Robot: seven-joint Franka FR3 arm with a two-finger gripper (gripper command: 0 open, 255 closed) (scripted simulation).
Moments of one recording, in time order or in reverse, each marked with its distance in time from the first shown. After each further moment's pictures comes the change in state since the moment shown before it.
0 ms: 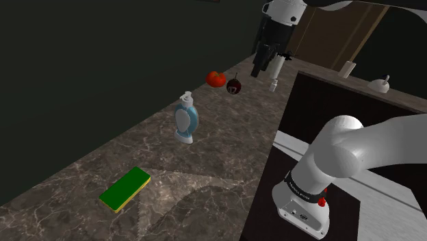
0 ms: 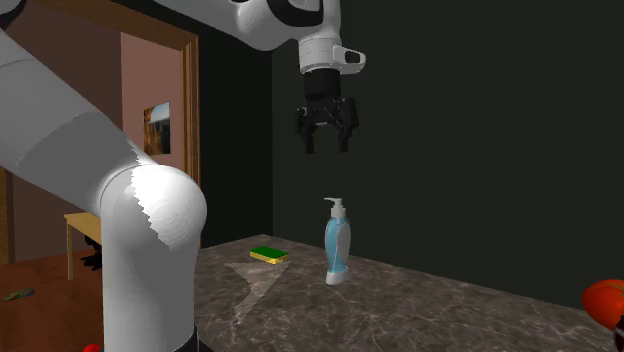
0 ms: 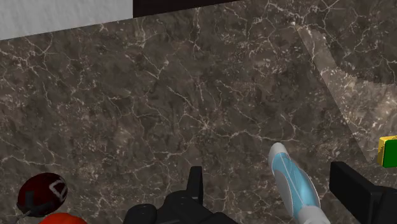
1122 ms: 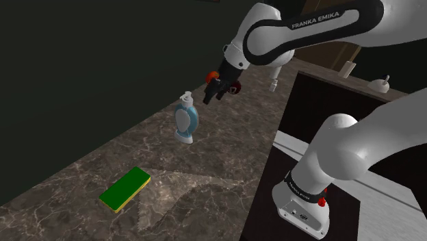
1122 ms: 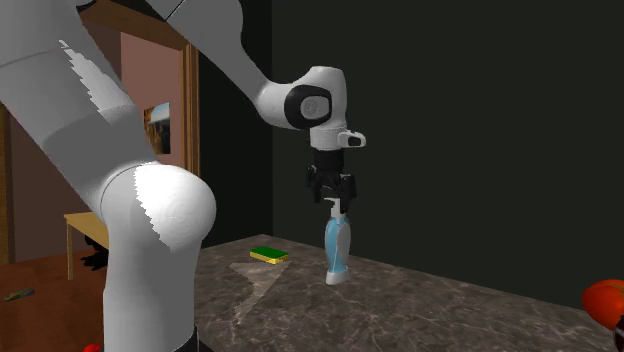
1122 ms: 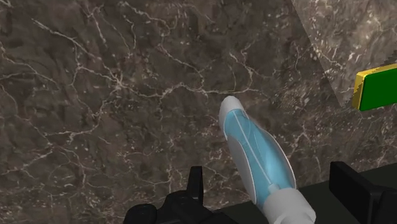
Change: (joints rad) arm 0.131 0.291 0.030 -0.224 0.267 0.671 0.053
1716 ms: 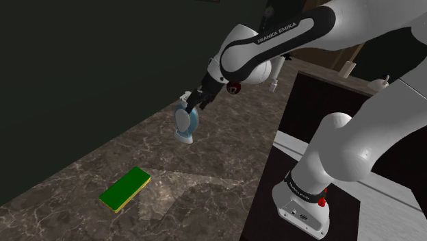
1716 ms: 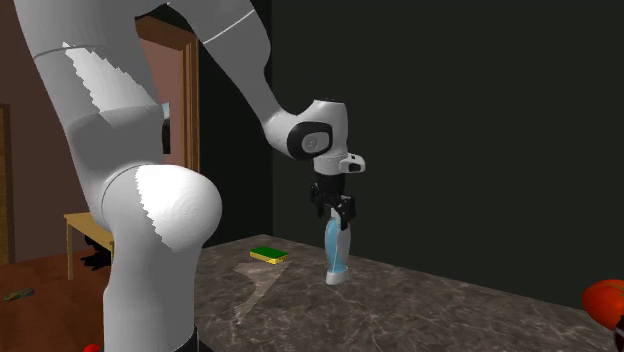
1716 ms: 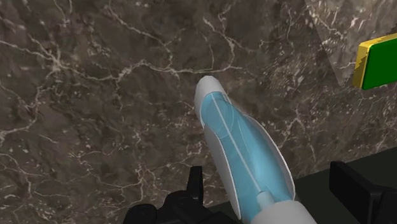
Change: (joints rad) arm 0.099 0.229 -0.006 0.020 0.158 0.268 -0.056
